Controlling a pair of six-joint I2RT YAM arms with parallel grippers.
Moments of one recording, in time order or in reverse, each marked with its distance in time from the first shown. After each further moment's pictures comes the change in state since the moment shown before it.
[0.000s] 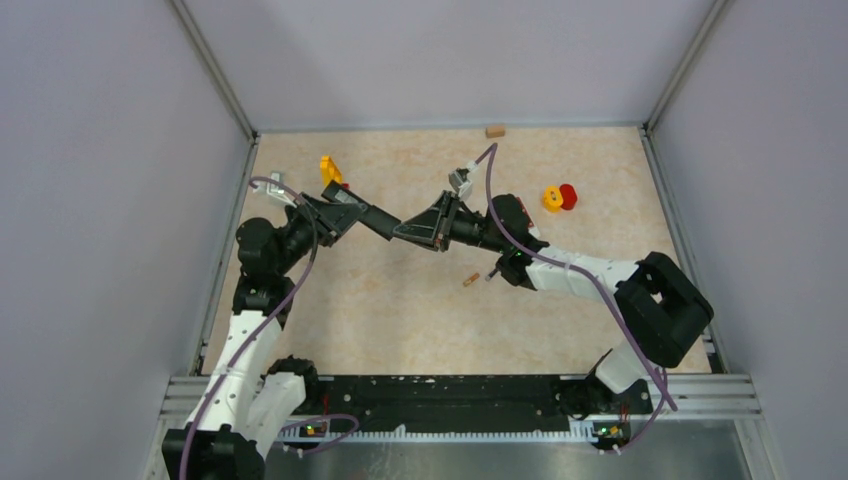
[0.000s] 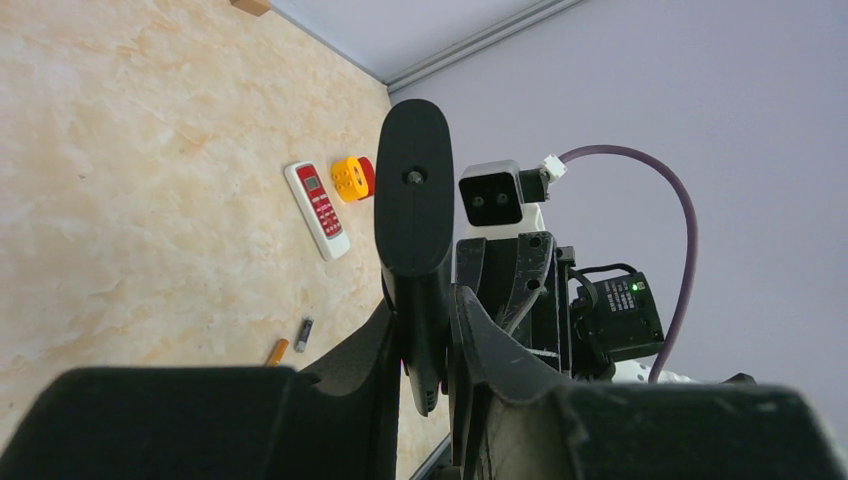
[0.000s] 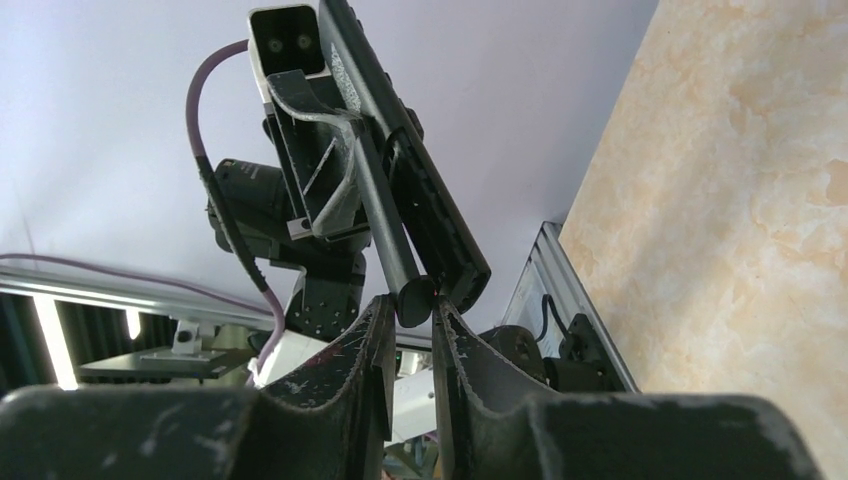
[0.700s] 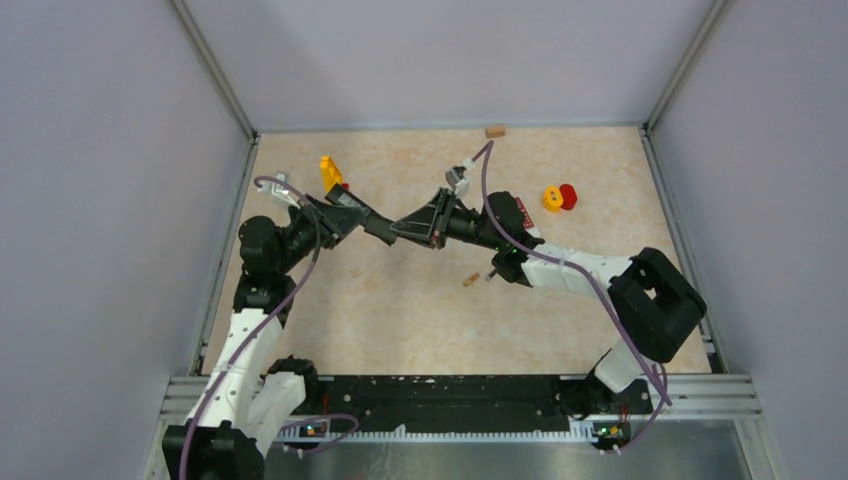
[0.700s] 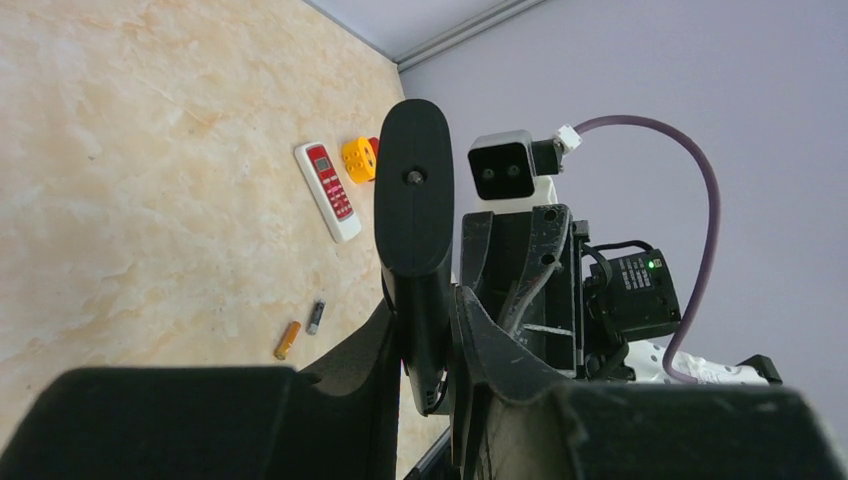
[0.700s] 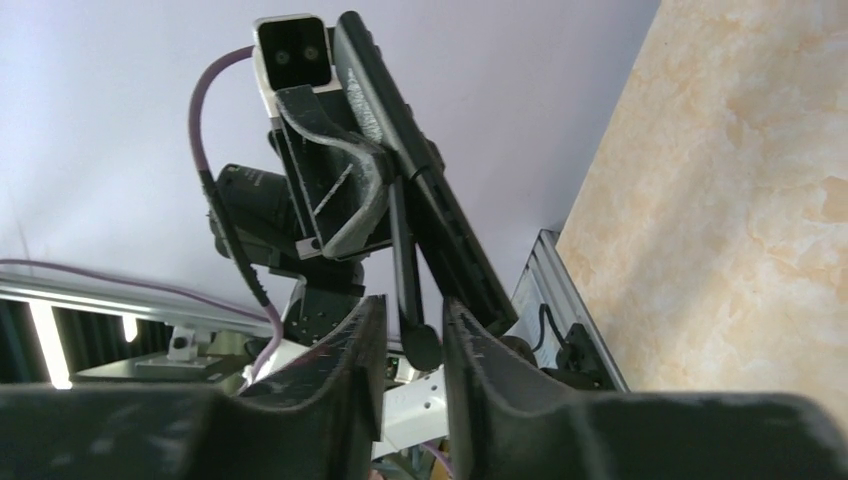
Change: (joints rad) left arm 0.000 0.016 0.000 -0.029 0.027 0.034; right arm 0.000 0.027 0.029 0.006 0.006 -0.001
